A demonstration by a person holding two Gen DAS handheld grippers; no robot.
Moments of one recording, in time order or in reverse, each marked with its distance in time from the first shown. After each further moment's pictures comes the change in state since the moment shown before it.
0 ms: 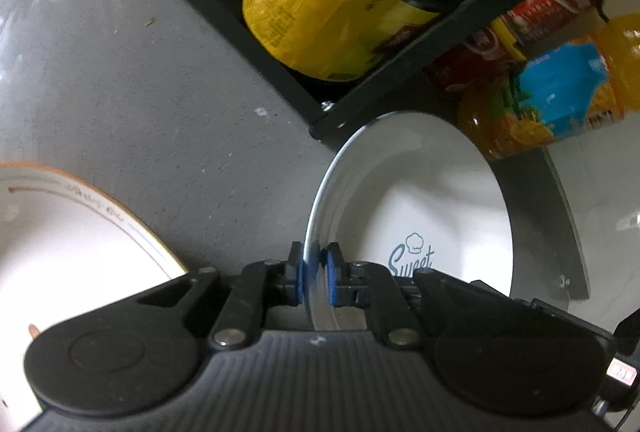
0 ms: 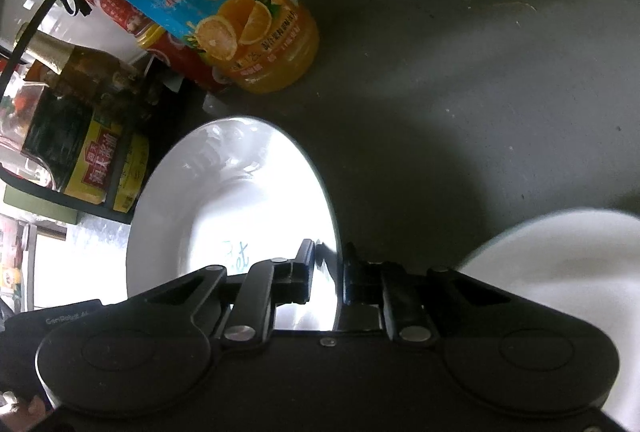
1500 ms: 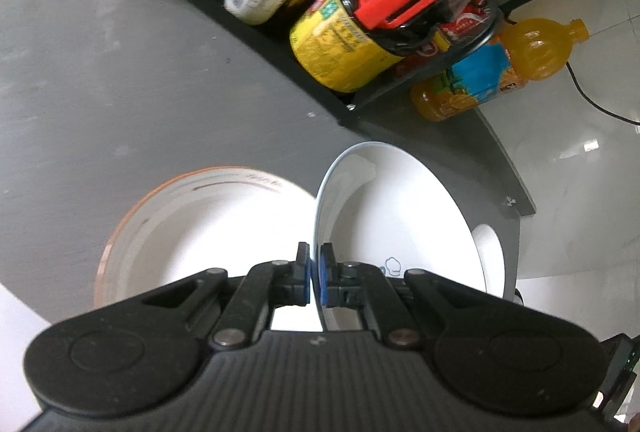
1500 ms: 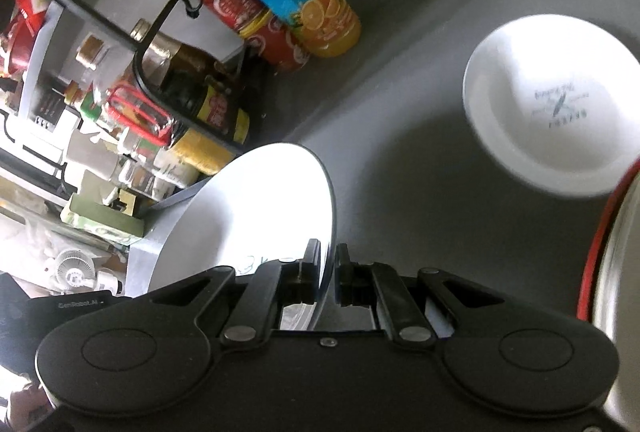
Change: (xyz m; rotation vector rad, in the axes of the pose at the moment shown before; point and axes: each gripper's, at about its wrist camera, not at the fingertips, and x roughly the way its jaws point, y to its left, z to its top) left arm -0.122 0.103 0.002 0.177 0.071 -0.176; right arm -0.078 0.098 -0.155 0.209 -0.233 0.031
